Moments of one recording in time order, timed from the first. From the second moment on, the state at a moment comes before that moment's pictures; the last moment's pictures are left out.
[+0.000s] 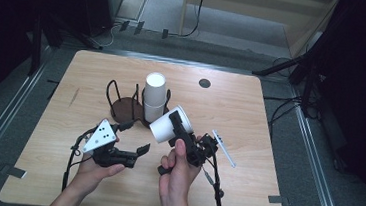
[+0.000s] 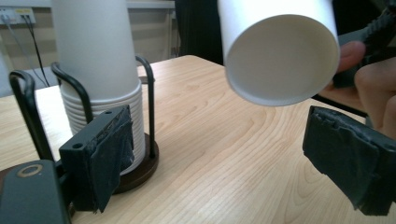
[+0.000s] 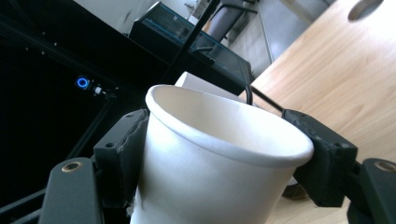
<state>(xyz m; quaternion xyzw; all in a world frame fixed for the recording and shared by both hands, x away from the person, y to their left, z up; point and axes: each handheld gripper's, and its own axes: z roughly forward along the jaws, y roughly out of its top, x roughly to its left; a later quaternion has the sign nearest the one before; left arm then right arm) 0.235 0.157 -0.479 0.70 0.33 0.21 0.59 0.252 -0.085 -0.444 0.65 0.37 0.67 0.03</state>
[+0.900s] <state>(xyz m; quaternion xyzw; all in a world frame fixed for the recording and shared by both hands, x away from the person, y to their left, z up) 0.241 0.189 -0.478 0.70 0.35 0.22 0.59 0.230 -0.074 -0.411 0.49 0.50 0.63 0.34</state>
